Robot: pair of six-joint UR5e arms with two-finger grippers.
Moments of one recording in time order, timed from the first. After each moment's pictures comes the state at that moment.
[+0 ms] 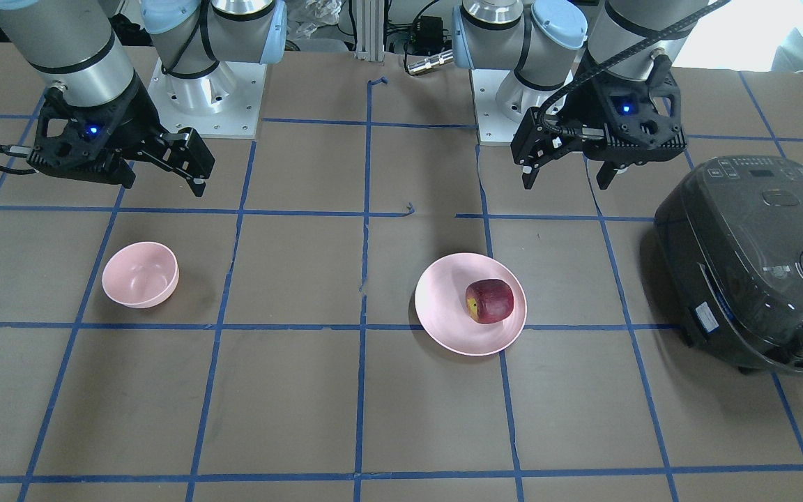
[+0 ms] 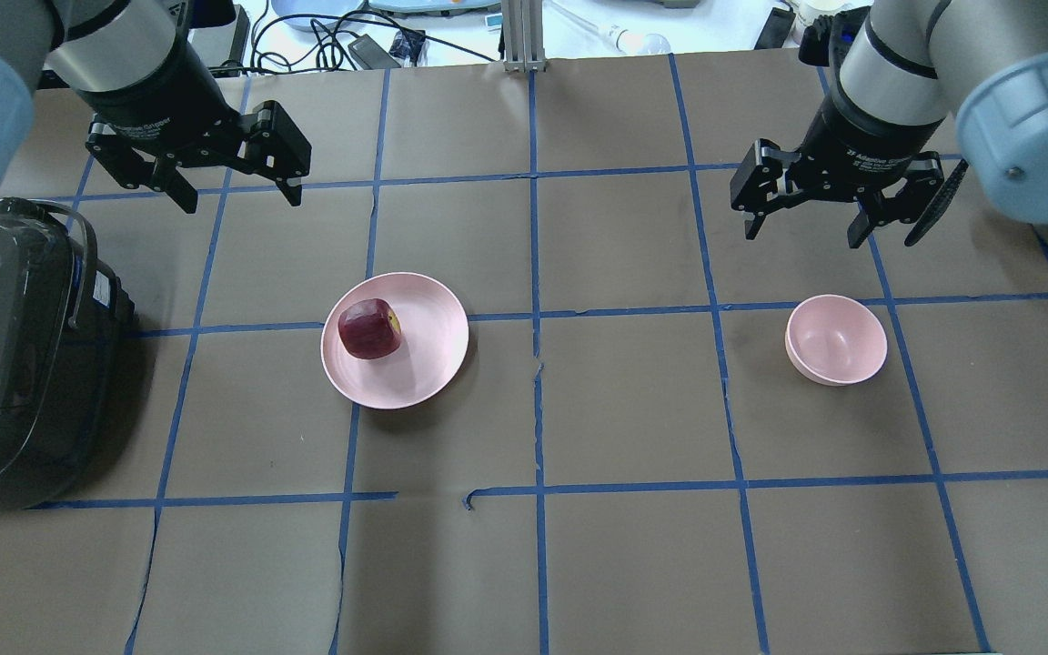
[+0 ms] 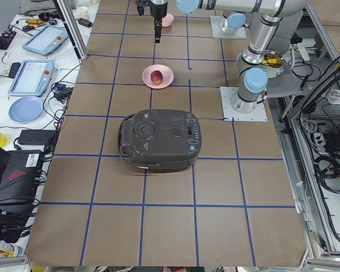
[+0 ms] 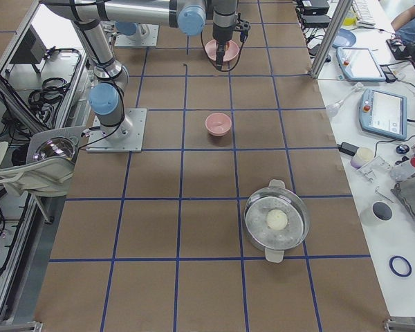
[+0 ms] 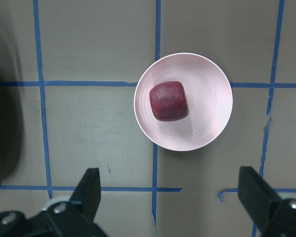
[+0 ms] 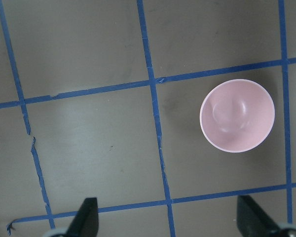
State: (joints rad) left arm -1.58 -1.57 -1.54 -1.55 1.57 -0.03; right arm 1.54 -1.59 1.67 -1.63 -1.54 0.11
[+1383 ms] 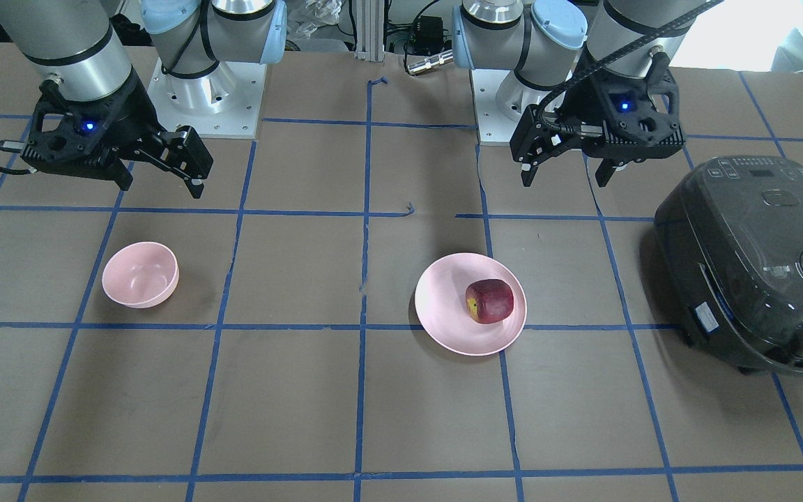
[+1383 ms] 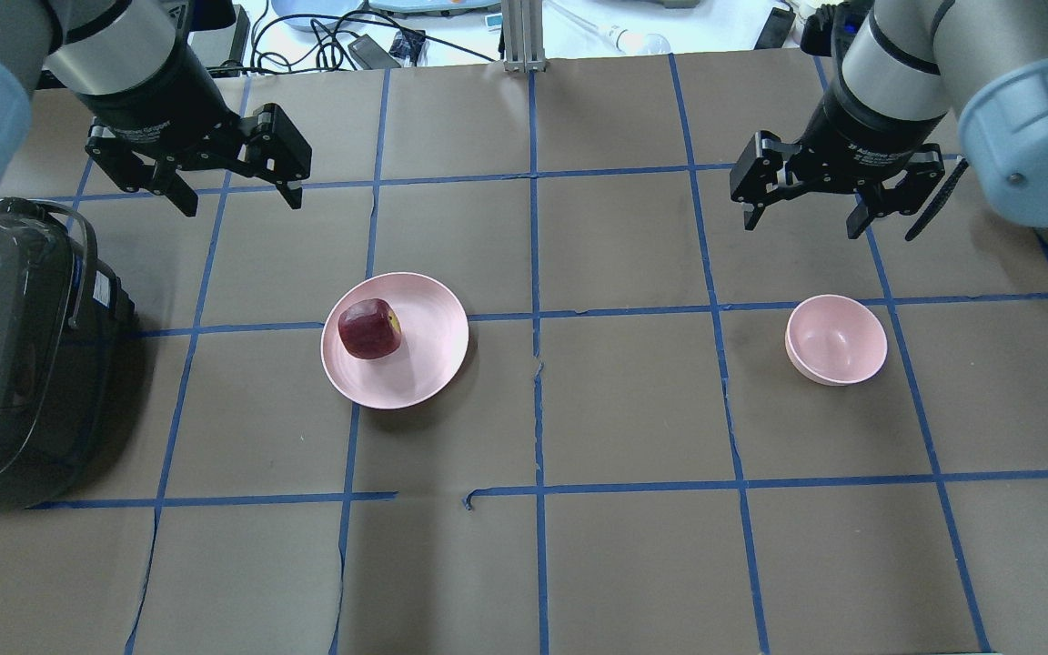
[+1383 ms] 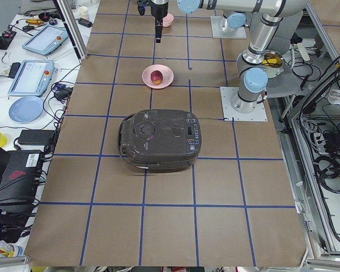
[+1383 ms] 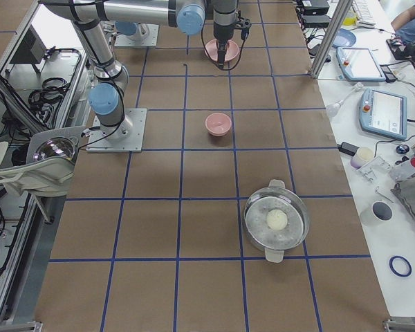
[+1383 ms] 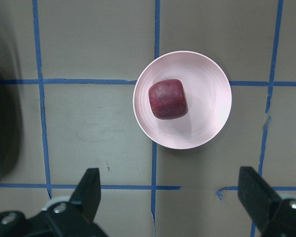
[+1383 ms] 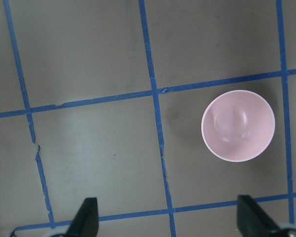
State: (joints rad) left arm -1.58 -1.56 -1.54 -1.55 1.57 -0.04; right arm 1.54 -1.60 1.67 -1.66 -1.54 0.10
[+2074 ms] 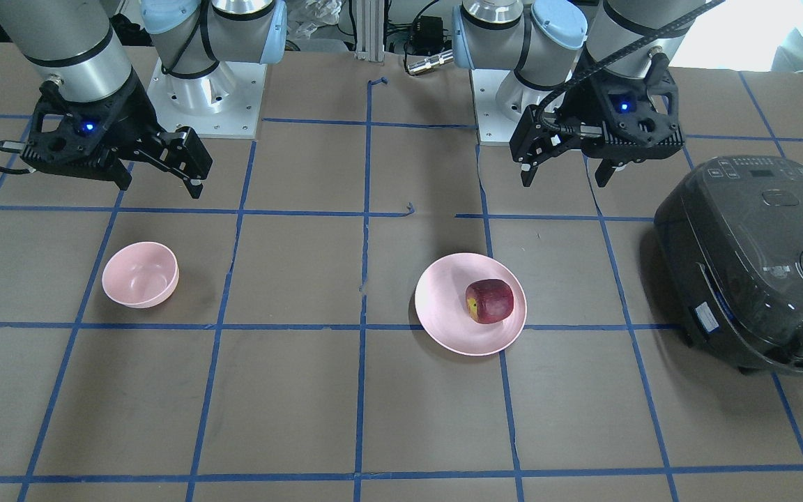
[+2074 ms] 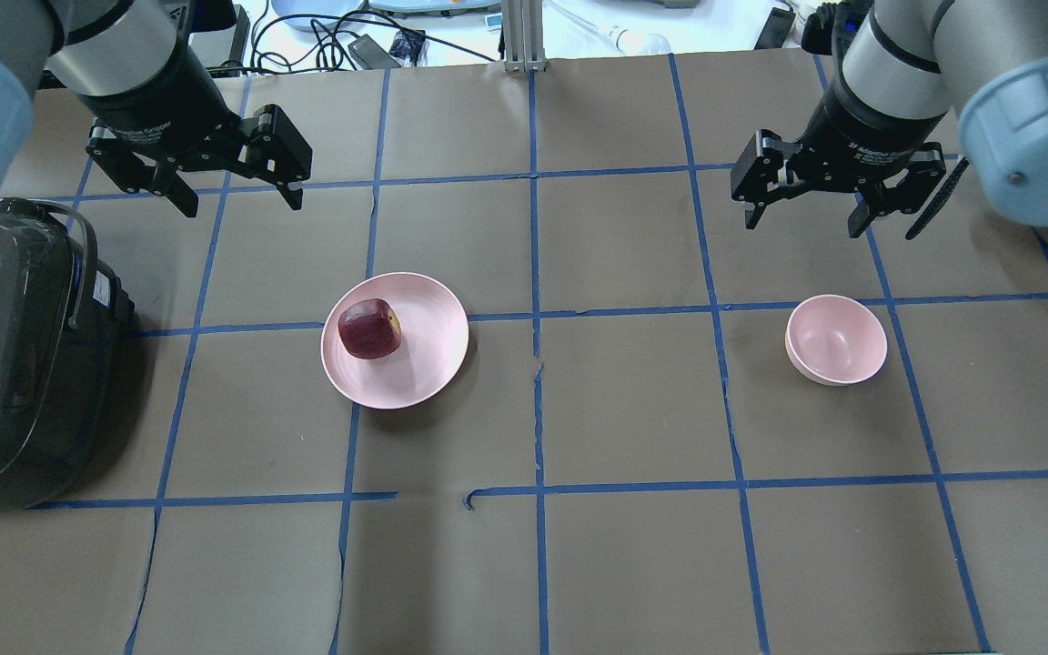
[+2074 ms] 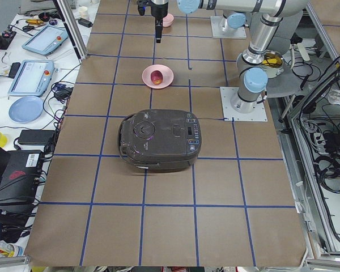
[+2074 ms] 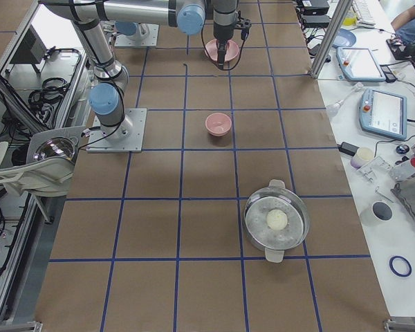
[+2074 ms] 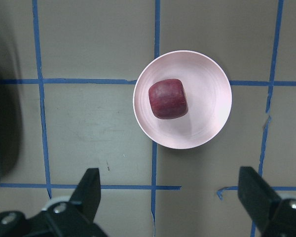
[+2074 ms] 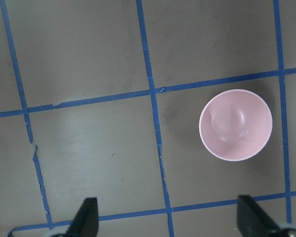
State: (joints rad) left arm -1.58 -1.56 -1.54 -1.55 1.57 -0.04; right arm 1.54 -1.60 1.67 -1.66 -1.55 0.10
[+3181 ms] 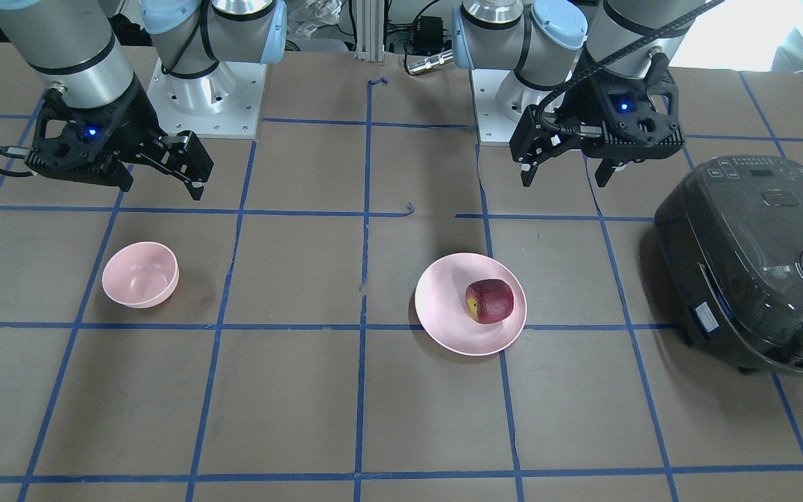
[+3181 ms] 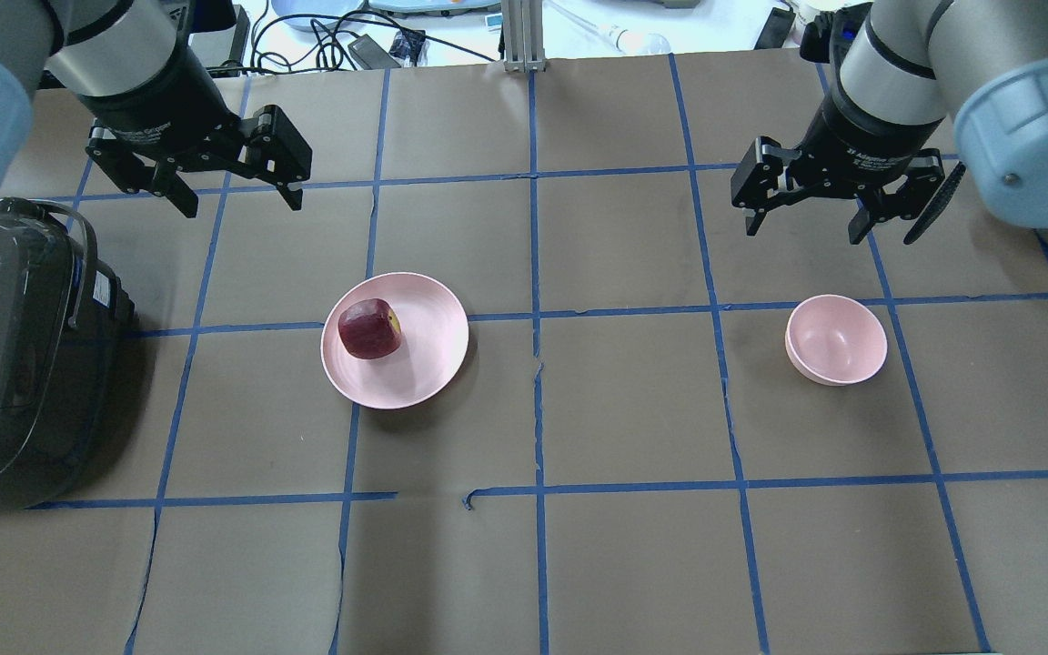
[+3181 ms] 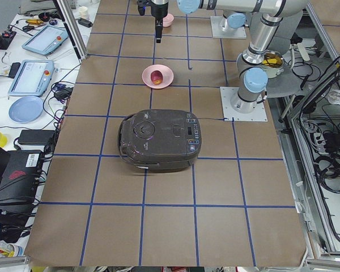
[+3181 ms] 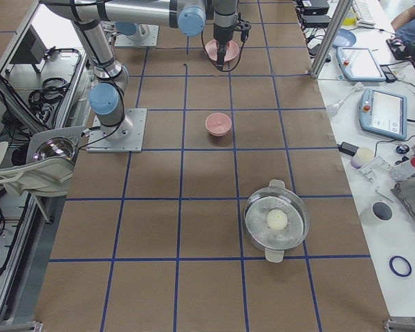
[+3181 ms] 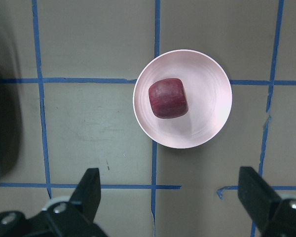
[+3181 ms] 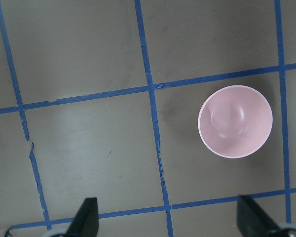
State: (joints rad) left arm -1.58 -1.56 -1.54 -1.55 1.57 -0.04; right arm 1.54 -1.59 1.68 -1.65 -1.55 0.11
